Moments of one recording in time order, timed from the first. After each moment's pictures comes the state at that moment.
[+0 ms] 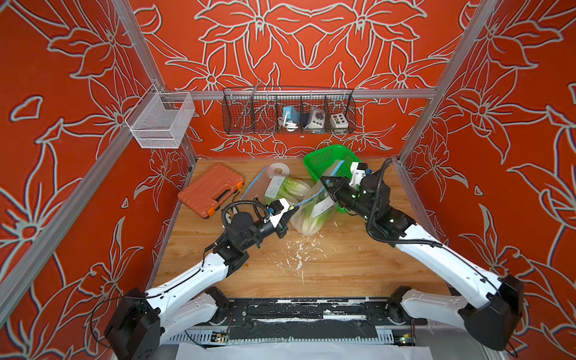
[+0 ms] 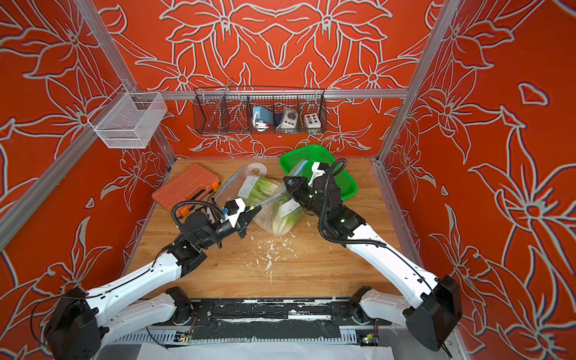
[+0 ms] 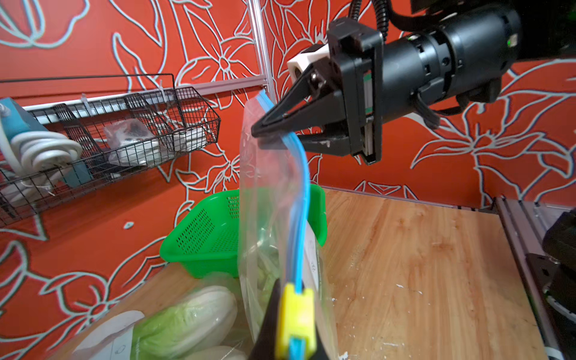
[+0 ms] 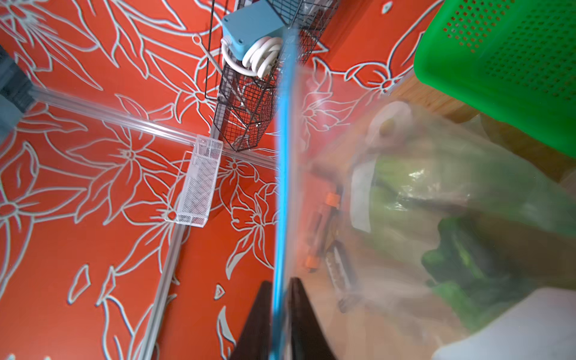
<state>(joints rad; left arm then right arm) -0.59 1.01 0.54 0.52 0.36 0.14 0.68 1.17 1.03 -0.02 0.00 1.15</state>
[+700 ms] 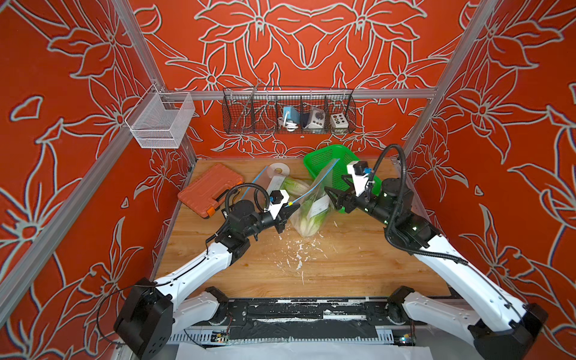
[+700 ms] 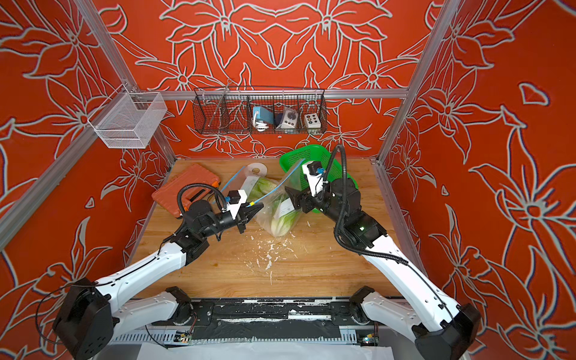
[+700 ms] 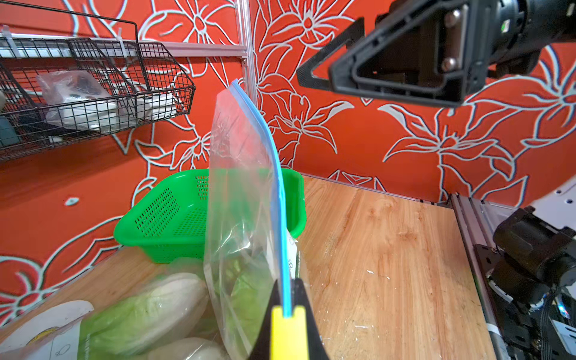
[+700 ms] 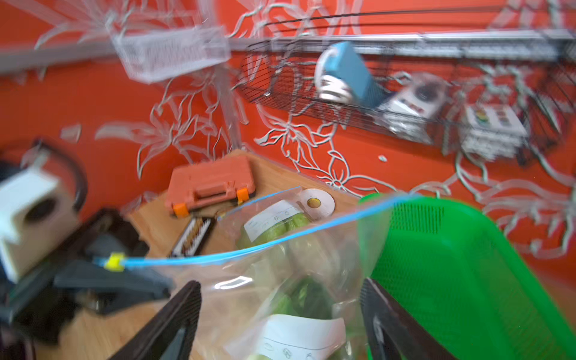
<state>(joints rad) -0.50 1.11 0.63 0.46 0.55 0.06 0.61 1.05 1.09 -0.26 -0.24 -0.14</state>
